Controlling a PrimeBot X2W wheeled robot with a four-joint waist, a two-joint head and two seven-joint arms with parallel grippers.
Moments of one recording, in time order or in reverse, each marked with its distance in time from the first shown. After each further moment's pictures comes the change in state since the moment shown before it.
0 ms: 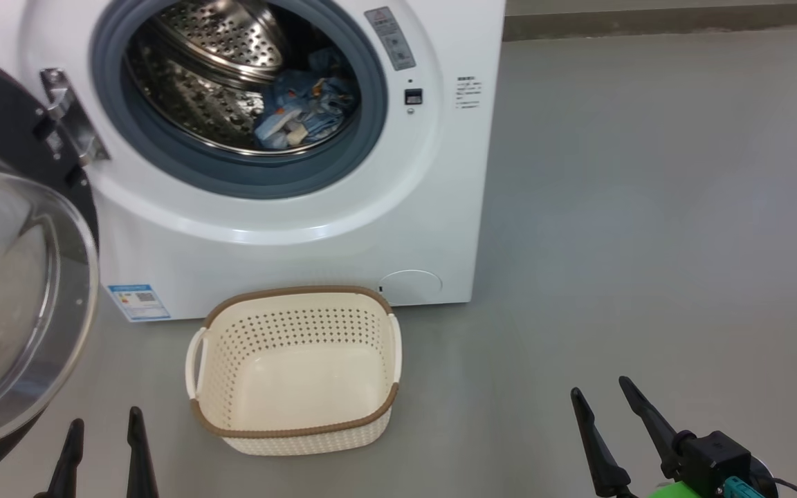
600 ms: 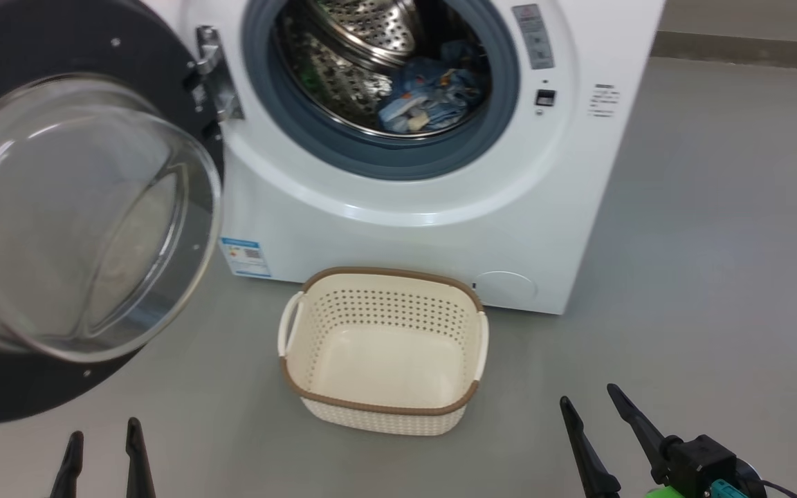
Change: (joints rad) left arm 0.000 0.000 0.007 0.042 -0.017 0.024 0.000; right arm -0.001 0.000 0.023 0.023 -0.008 0.000 0.000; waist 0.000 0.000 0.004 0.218
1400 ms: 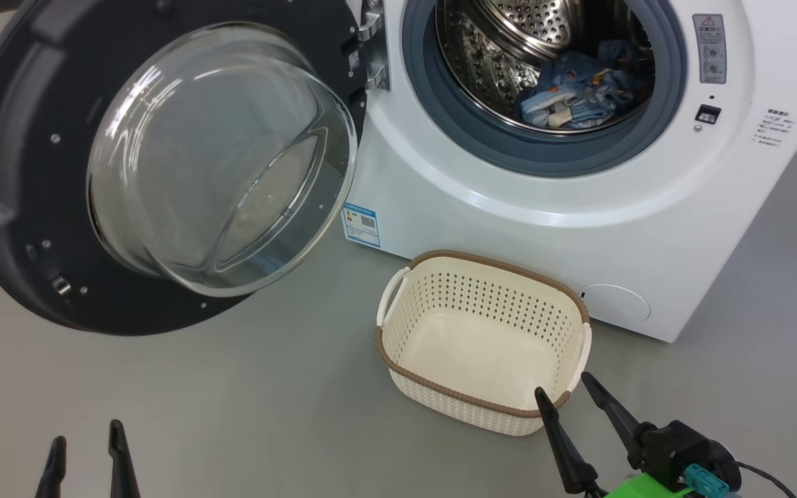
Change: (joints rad) left arm -0.006 -0.001 0.026 0.023 -0.019 0.029 0.000; right arm -0.041 -0.001 0.052 0.030 -0.003 0.000 0.000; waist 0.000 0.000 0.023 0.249
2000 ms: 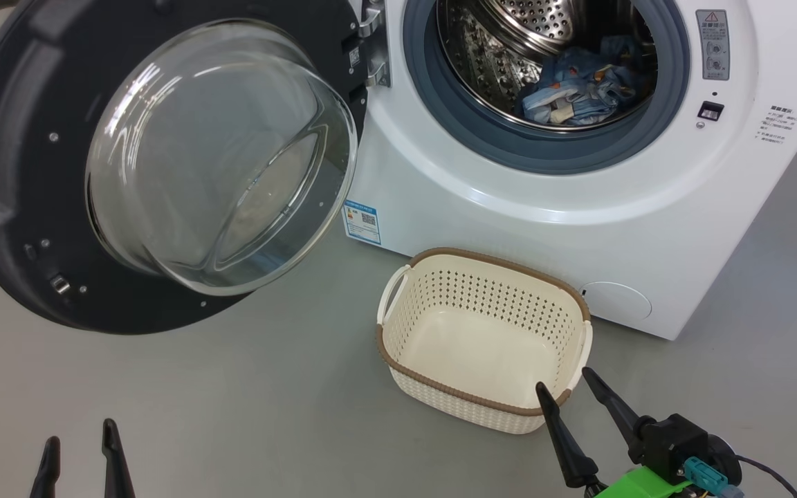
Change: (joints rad) left arm 0.000 -0.001 0.016 -0.010 -0.021 0.006 0.000; right arm -0.035 -0.002 0.004 0.031 -0.001 0.000 0.000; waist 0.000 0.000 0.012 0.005
